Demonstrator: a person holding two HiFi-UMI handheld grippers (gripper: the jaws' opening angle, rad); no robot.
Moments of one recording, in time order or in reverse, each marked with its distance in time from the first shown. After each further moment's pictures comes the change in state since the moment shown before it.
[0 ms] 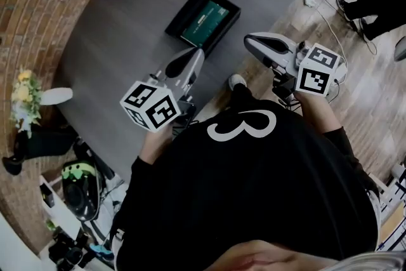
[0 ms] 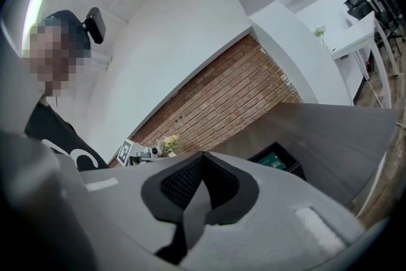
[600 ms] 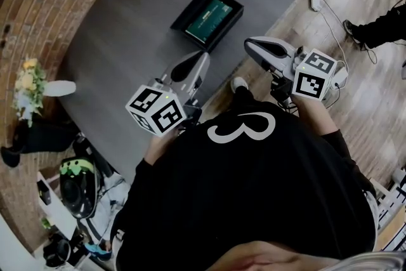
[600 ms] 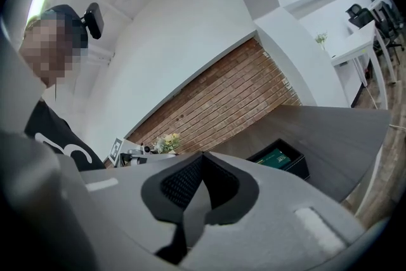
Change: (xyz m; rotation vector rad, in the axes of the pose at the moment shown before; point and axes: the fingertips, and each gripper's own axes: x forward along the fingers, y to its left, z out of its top) left arm -0.023 -0.022 -0.005 0.005 -0.056 -0.002; right arm 0.001 0.021 -0.016 -0.033 -0.006 -0.026
